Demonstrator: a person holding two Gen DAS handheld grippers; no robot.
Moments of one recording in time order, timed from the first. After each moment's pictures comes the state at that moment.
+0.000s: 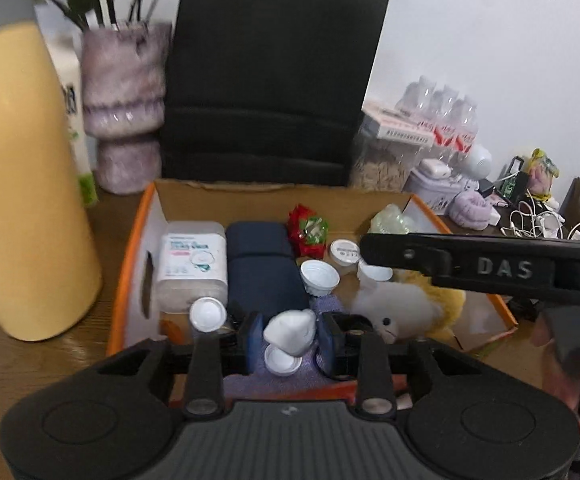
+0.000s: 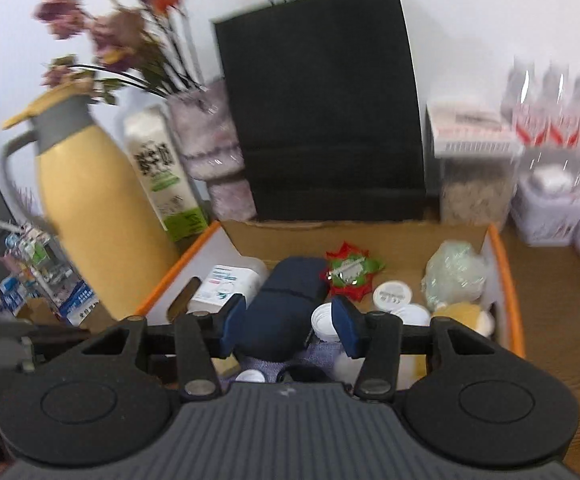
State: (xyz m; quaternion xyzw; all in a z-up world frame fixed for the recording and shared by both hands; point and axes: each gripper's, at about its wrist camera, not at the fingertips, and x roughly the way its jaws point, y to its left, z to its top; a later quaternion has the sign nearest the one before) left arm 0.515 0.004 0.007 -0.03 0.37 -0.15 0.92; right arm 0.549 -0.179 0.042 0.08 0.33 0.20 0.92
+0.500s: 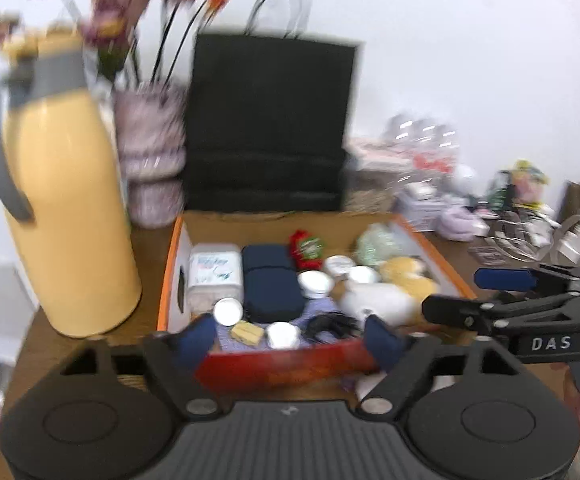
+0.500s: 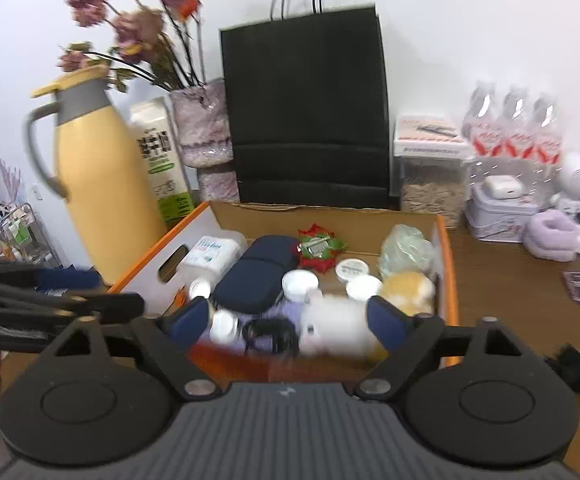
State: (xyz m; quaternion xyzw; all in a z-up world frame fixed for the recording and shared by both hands) left arm 0.411 0.012 0.052 0.01 0.29 -0.14 0.95; right arm 0.433 -0.214 0.063 0.02 0.28 0.18 0.94
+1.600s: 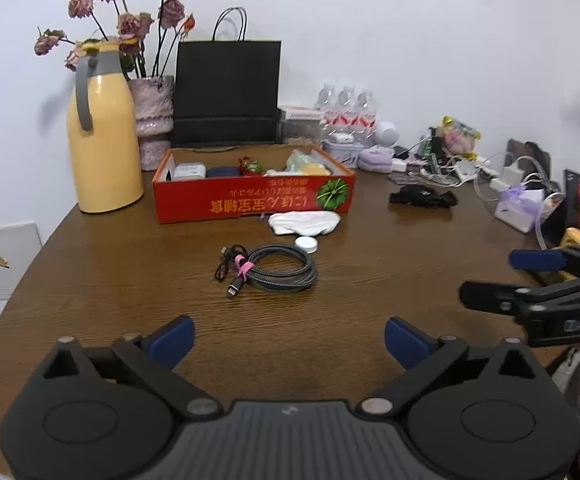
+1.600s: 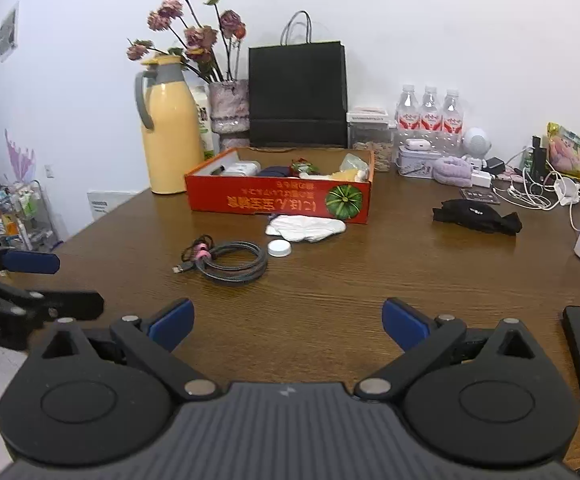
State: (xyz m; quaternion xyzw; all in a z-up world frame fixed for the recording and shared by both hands) left arm 0.141 -0.016 -0.002 0.02 0.29 -0.14 0.95; right arm 0.144 -0.248 0.031 -0.01 0.26 0.13 0.96
